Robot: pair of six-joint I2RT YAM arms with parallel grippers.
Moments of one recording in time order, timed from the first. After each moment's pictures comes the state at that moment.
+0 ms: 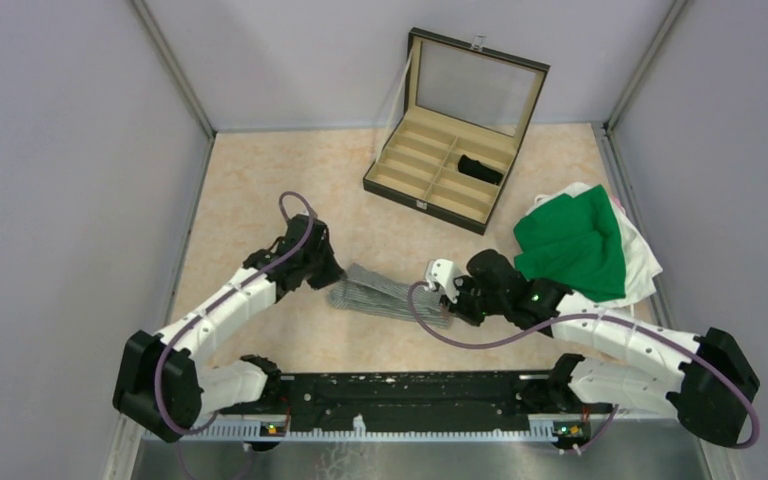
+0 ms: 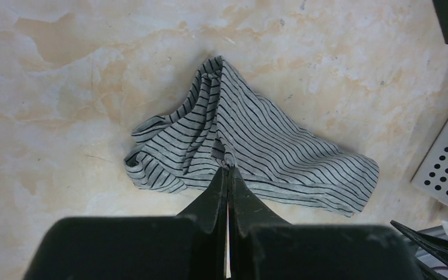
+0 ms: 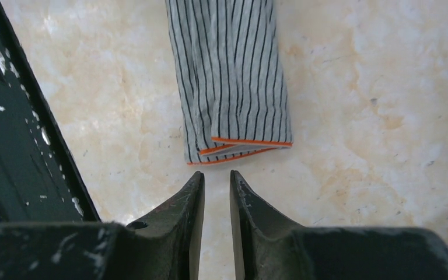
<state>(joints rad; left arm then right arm) -0.47 1.17 0.74 -0.48 0.00 -0.84 0.88 1.05 0.61 -0.40 -0.17 -0.35</state>
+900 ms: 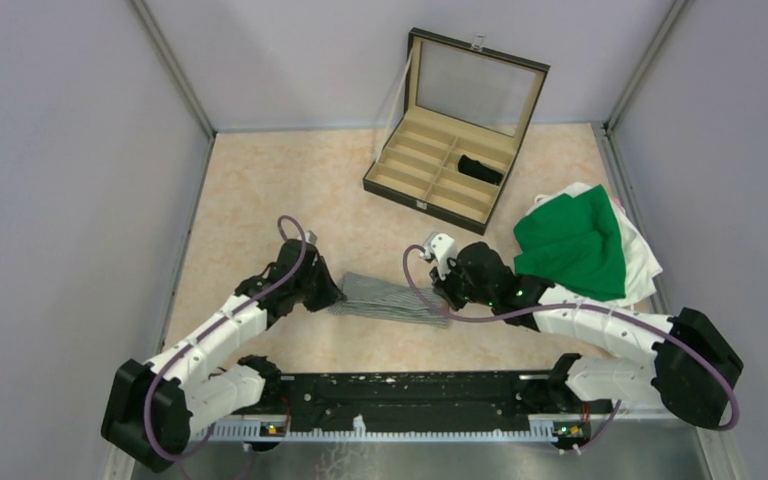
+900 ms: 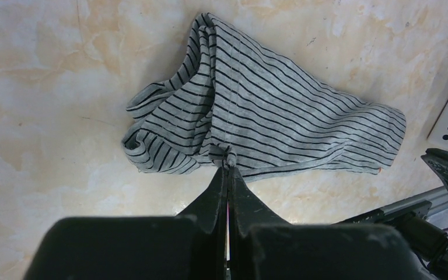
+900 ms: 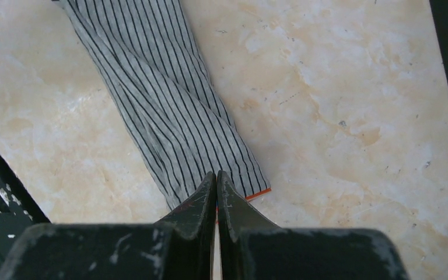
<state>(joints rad) -0.47 1.00 0.54 -0.42 0.12 -0.81 0.88 1.15 0.61 -0.11 -0.04 -0.06</state>
